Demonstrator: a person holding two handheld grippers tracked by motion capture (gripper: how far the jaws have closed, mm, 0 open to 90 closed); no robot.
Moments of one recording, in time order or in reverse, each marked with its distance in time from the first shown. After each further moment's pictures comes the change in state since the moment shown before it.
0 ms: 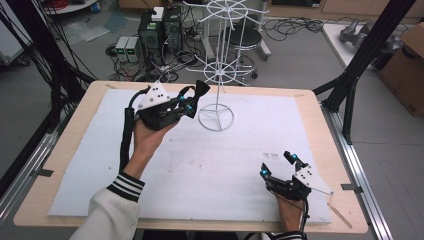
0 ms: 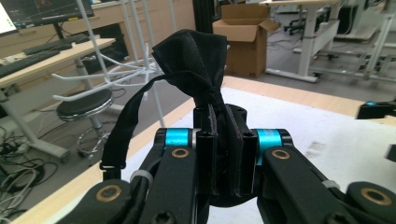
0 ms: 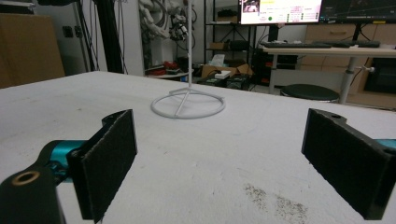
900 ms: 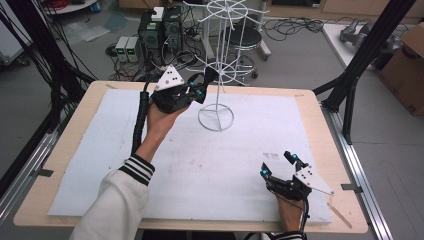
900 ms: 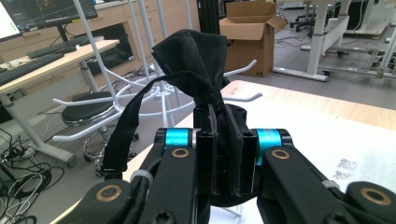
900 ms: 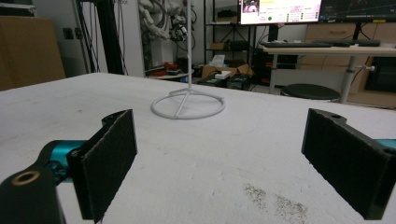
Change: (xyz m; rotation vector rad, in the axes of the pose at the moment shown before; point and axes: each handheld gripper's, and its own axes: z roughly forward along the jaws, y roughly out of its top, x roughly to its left) left arm 0.019 0.017 0.043 0.007 0.007 0.009; right arm -0.001 0.000 0.000 -0.003 0.000 0.010
